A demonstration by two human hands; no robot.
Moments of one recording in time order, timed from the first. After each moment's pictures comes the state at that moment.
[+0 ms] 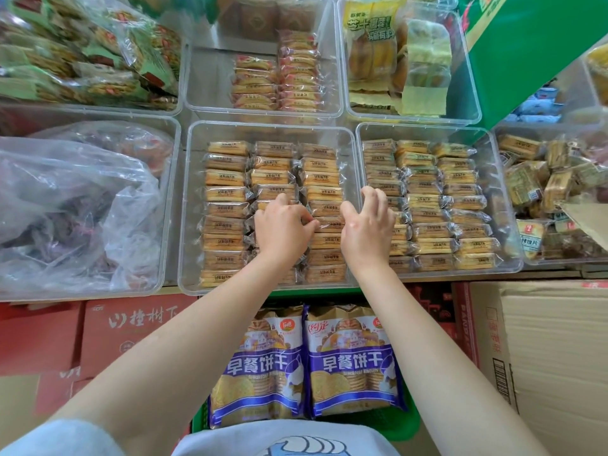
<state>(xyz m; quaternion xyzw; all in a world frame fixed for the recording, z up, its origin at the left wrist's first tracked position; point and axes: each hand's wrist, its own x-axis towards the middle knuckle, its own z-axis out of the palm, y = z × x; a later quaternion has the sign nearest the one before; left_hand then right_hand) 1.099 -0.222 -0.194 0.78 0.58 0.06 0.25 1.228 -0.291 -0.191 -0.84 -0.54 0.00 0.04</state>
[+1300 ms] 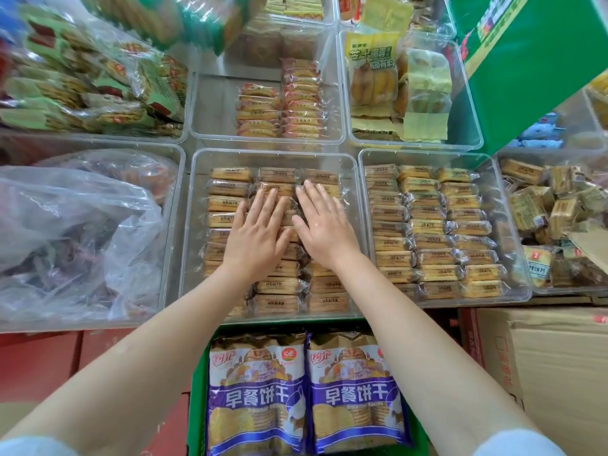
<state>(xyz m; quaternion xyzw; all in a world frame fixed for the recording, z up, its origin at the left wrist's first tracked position) 1.050 -0.177 -0.229 0.88 0.46 -0.04 0.13 1.216 -0.218 -0.207 -0.73 -0.65 0.21 0.05</state>
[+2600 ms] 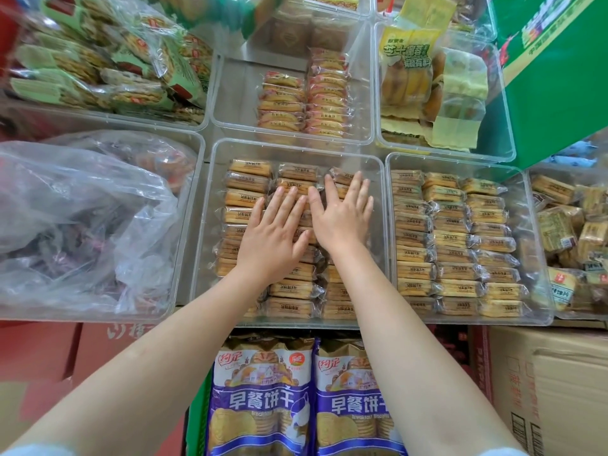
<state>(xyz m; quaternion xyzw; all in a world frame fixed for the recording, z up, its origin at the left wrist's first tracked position) 1.049 -0.176 -0.236 0.88 0.46 -0.01 0.14 1.195 -0.181 -0.212 -0.86 -0.48 0.19 0.02</state>
